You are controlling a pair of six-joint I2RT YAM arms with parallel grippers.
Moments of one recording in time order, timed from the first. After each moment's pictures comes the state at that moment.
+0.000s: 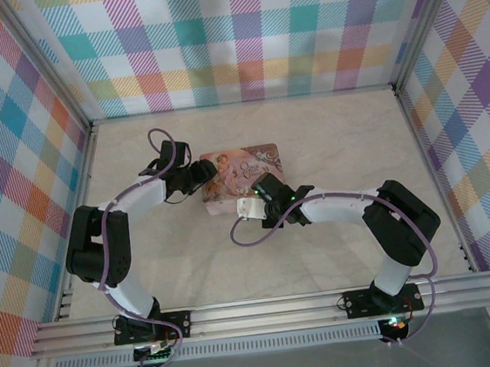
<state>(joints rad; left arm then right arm) -0.29 1.70 1.08 -0.27 0.25 -0.75 0.84 1.68 0.94 -0.24 0.08 -0.75</state>
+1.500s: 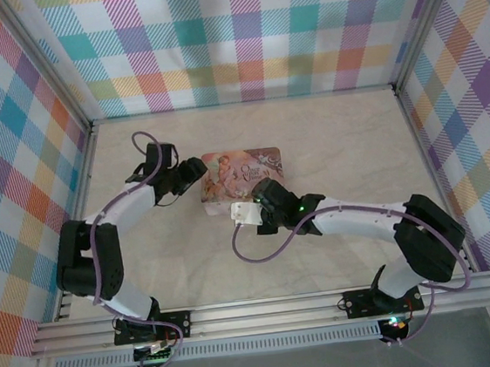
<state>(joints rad) -0.22 1.57 1.00 -0.24 0.27 -0.77 0.94 1.49 0.89 -0.20 0.04 -0.68</state>
